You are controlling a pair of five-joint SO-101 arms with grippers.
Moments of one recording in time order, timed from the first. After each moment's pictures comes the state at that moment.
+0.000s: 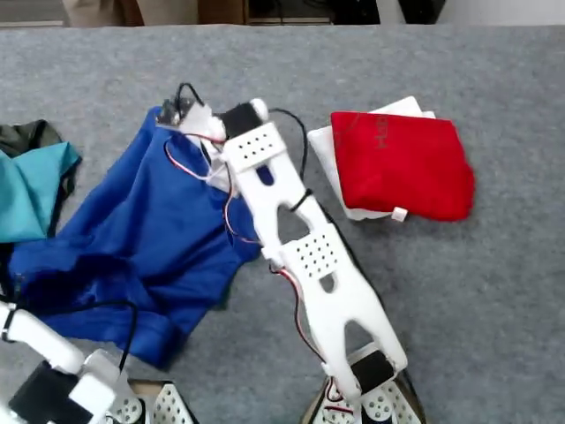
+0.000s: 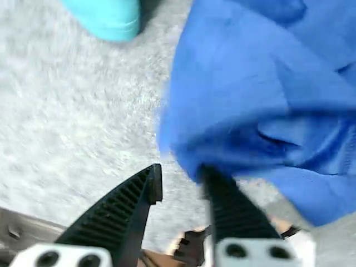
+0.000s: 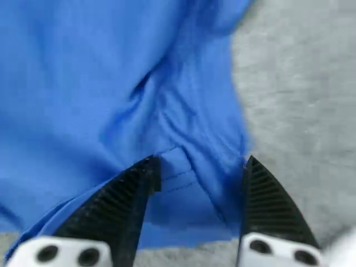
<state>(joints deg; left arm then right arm) -61.1 -20.7 18.8 93.4 -41.7 -32.8 71.5 -80.0 100.4 26.2</state>
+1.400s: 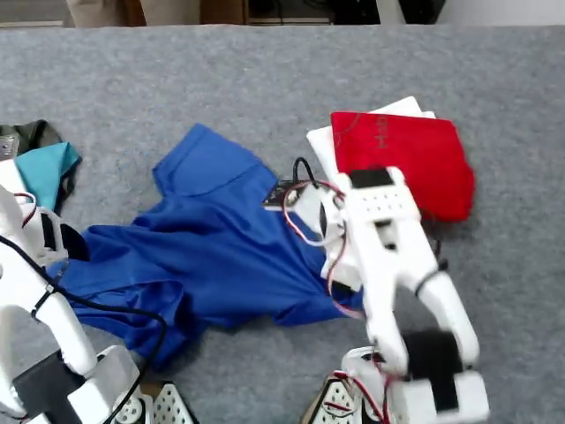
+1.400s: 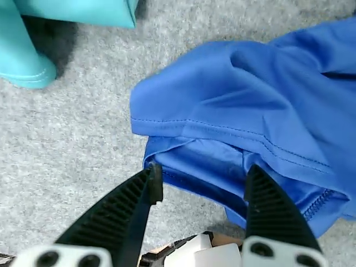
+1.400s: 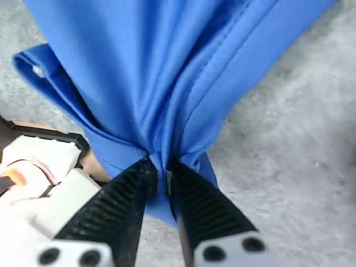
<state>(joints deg) -39.1 -19.5 20.0 91.5 -28.4 -12.0 -14.8 36.6 89.1 46.5</state>
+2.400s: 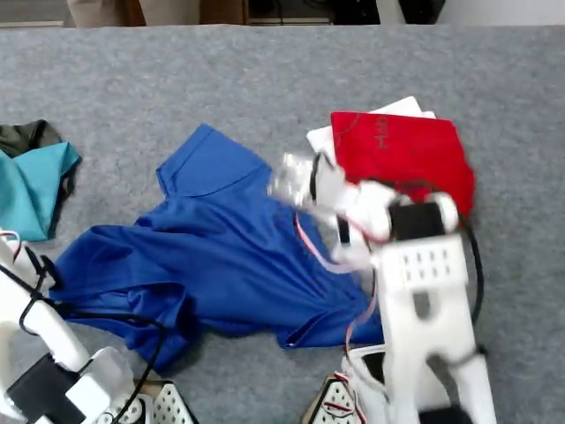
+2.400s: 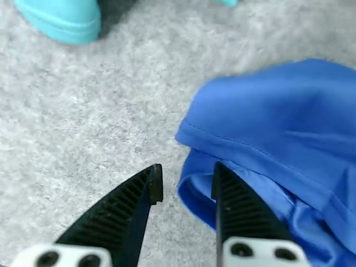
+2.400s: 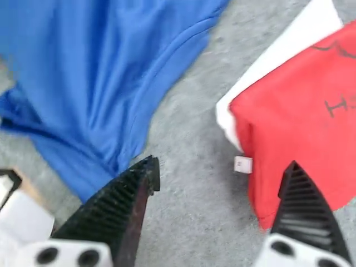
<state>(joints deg) -51.3 -19.4 39.4 71.7 -22.8 -12.6 -32.0 23.6 90.2 46.9</state>
